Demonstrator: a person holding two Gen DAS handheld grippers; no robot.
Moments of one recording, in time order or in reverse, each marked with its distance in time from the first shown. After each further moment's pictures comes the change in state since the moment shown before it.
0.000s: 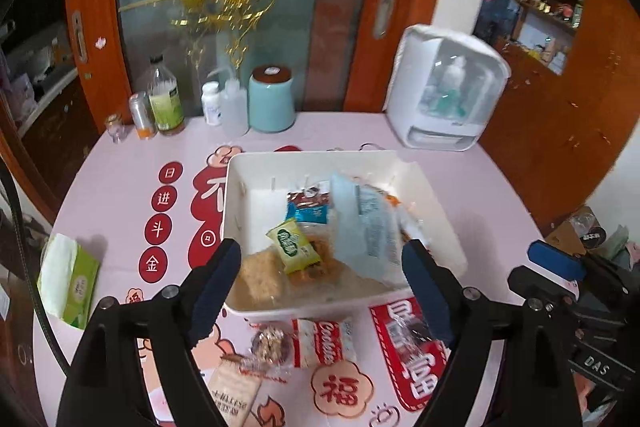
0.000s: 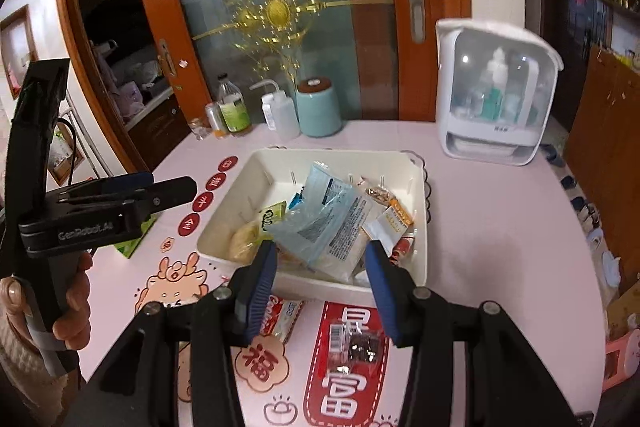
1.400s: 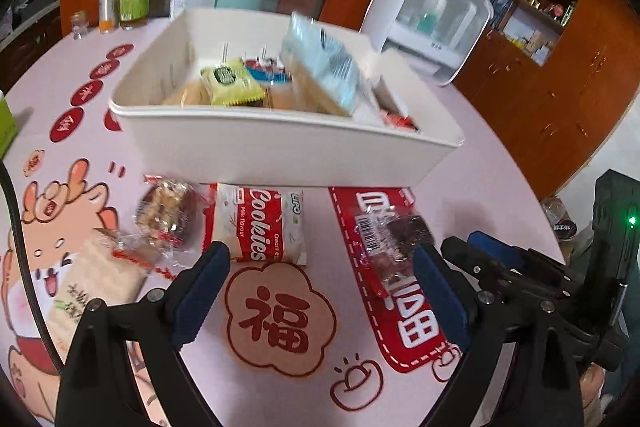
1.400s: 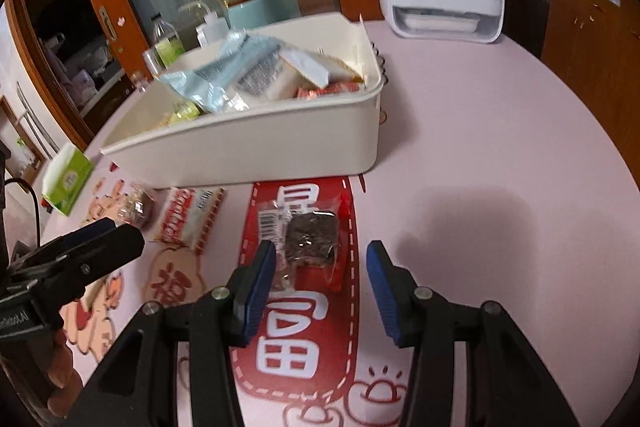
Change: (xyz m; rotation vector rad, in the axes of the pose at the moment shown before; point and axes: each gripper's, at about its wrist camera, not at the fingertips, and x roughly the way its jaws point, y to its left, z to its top) left arm 0.104 -0.025 -0.164 -0.104 0.101 -0.136; right arm 0.101 -0.054 -0.147 0.156 0.147 -0.089
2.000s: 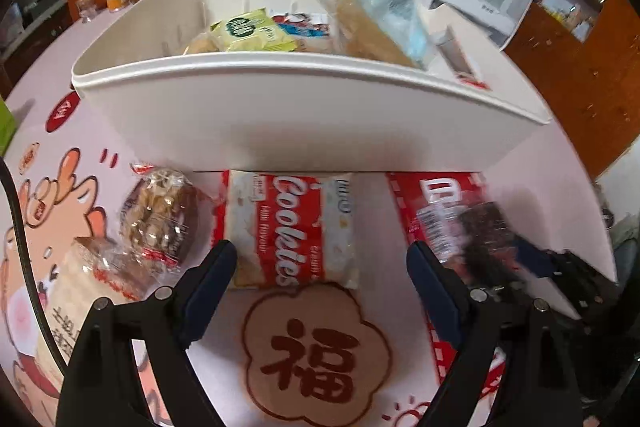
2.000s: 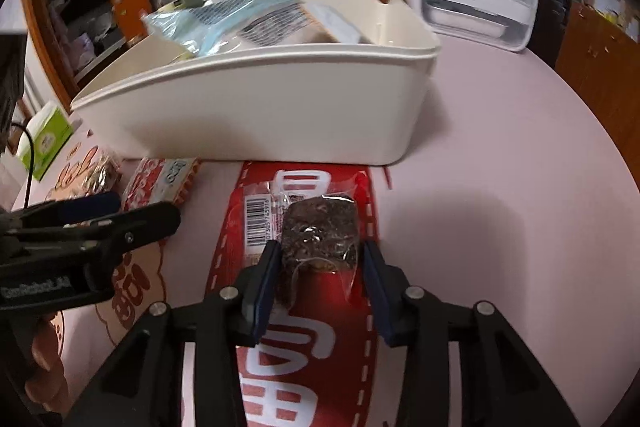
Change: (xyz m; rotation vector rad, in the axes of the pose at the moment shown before) left arm 0.068 0.010 0.007 -0.003 0.110 0.171; right arm 0.043 0.010 -0.006 -0.090 -0.002 -0.056
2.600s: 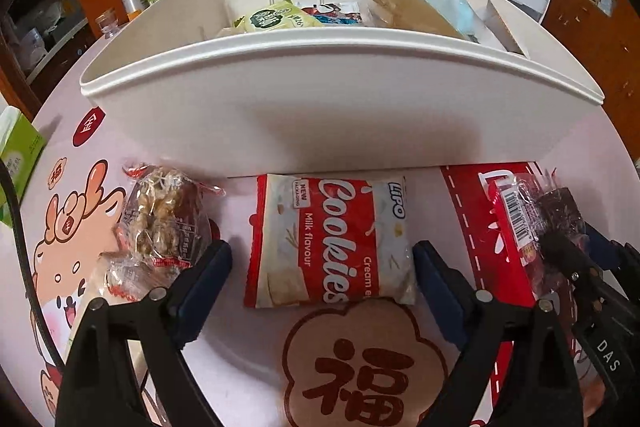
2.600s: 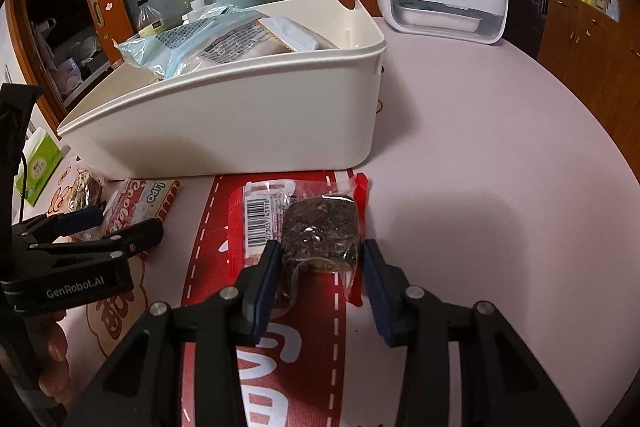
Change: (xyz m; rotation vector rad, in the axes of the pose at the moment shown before) left arm 0.020 -0.003 0.010 0.056 -0.005 0.148; right arm -0.003 -0.014 -0.003 0.054 -0.038 -0.014
